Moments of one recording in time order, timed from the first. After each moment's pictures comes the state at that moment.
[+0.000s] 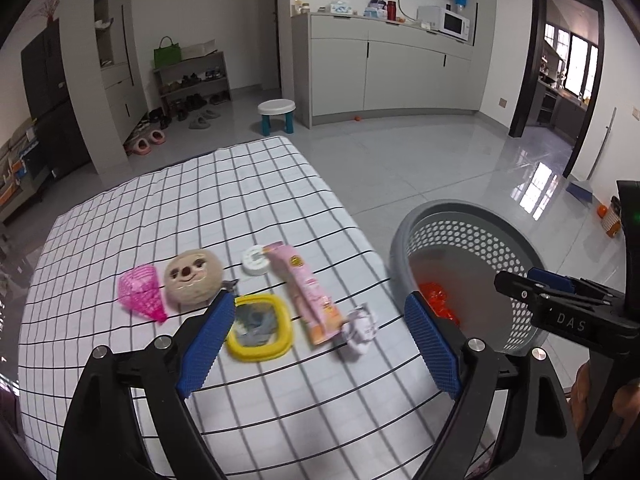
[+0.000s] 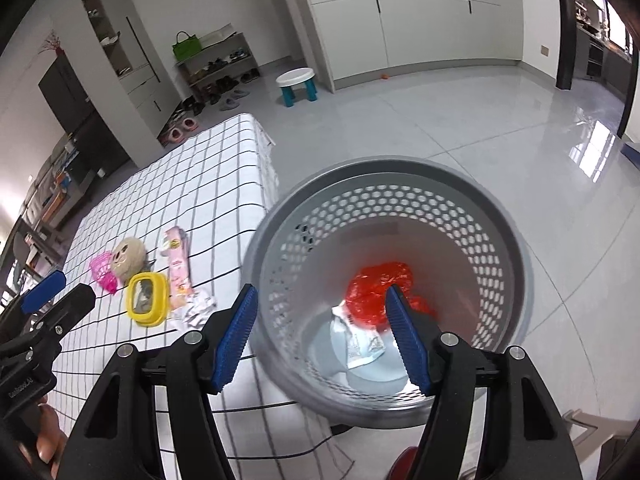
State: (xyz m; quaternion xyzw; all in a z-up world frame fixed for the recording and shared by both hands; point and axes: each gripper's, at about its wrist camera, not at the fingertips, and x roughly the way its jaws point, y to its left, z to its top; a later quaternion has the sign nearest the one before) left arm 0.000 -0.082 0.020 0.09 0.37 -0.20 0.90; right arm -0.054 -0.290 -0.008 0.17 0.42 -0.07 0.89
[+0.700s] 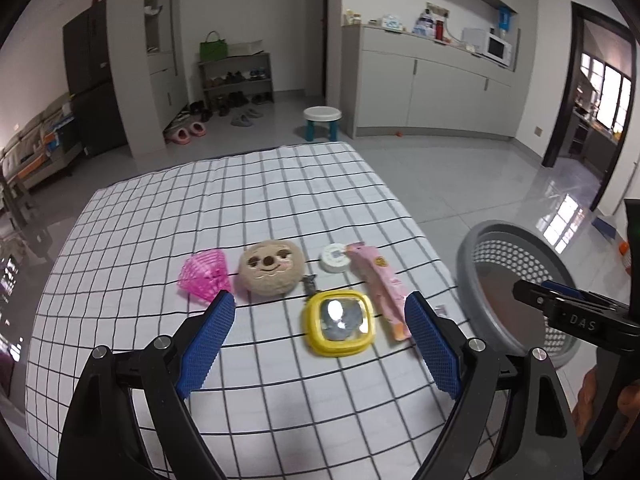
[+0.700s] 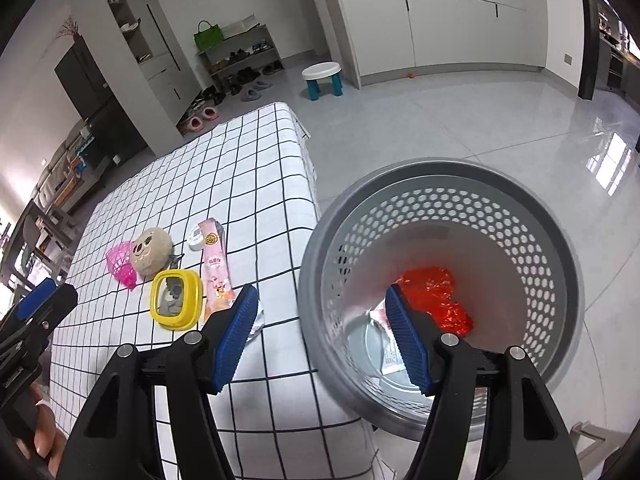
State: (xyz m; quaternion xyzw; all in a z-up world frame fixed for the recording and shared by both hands) left arm 0.014 -0.010 0.018 0.05 0.36 -0.13 0.92; right arm -0.021 -0.248 -0.014 0.16 0.43 -0.04 0.89
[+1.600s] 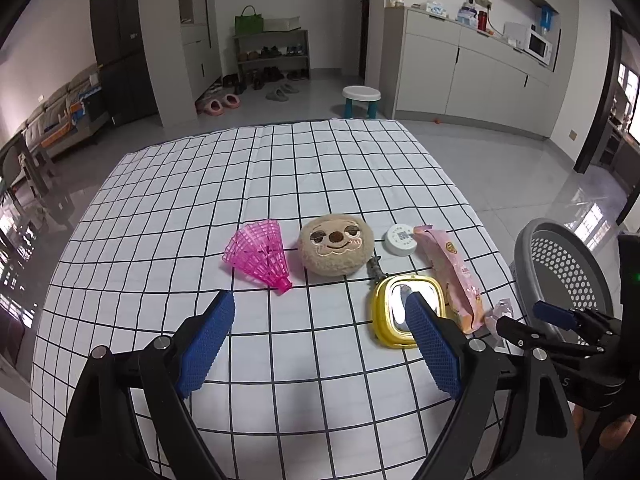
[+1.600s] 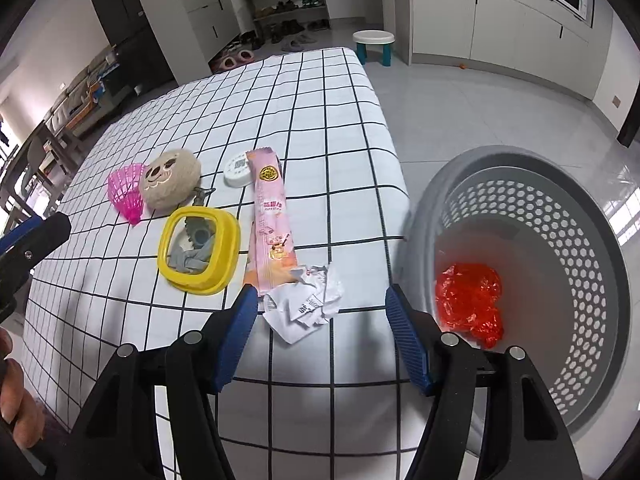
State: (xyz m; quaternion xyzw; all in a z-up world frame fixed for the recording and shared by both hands) left arm 0.040 0.029 -0.004 0.04 0.40 -0.07 0.91; right arm 0.019 -0.171 -0.056 0.07 0.49 0.02 0.87
